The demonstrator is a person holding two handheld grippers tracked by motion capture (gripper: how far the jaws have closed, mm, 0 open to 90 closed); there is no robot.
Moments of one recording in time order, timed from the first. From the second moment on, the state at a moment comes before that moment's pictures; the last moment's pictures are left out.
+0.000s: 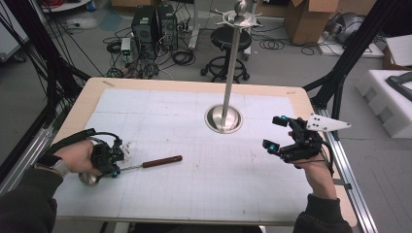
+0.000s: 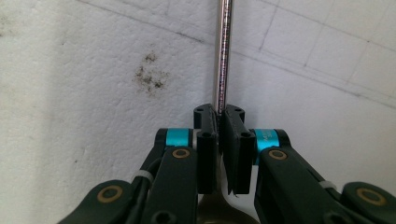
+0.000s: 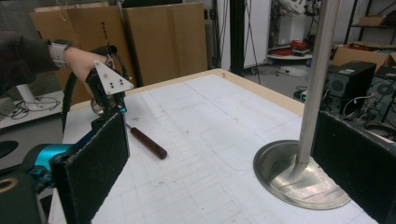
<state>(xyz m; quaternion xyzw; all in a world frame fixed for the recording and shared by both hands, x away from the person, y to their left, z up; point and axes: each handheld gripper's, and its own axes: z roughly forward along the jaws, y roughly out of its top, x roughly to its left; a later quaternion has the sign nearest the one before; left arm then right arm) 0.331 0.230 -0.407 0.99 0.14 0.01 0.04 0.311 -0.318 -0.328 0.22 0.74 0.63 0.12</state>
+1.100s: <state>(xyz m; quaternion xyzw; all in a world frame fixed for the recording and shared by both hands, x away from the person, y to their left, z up) 0.304 0.254 -0.365 0.82 0.30 0.13 0.47 0.312 -0.321 -0.327 0.23 0.73 0.63 0.13</state>
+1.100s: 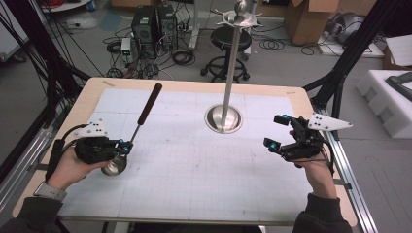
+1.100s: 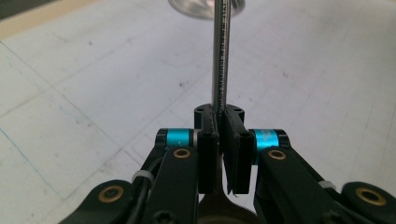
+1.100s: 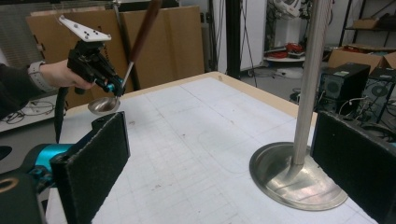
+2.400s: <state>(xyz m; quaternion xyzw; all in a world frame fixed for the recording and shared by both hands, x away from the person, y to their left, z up) 0.339 0.187 -0.325 0.71 0.29 0.19 0.61 0.309 -0.327 -0.323 0.23 0.72 0.65 0.13</state>
